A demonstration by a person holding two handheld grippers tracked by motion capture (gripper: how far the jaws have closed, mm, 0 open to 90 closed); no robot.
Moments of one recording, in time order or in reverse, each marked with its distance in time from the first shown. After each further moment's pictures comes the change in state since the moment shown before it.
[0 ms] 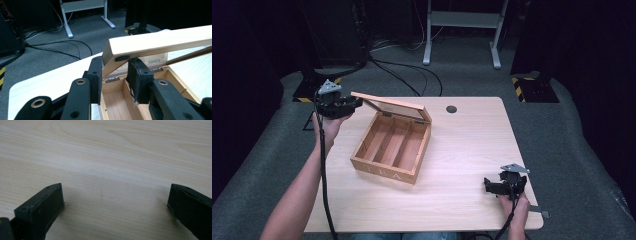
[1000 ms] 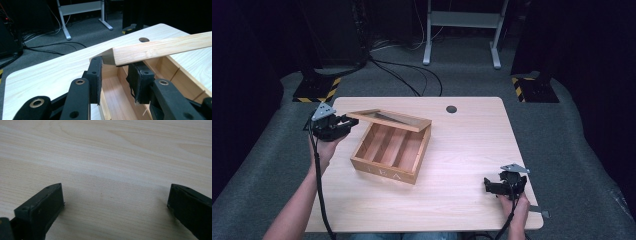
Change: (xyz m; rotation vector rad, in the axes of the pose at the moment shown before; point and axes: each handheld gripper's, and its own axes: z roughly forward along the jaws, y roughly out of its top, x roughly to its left) left arm -0.010 -0.063 -0.024 -0.045 -0.016 0.016; right arm 0.001 0.000 0.000 0.004 -0.002 0.008
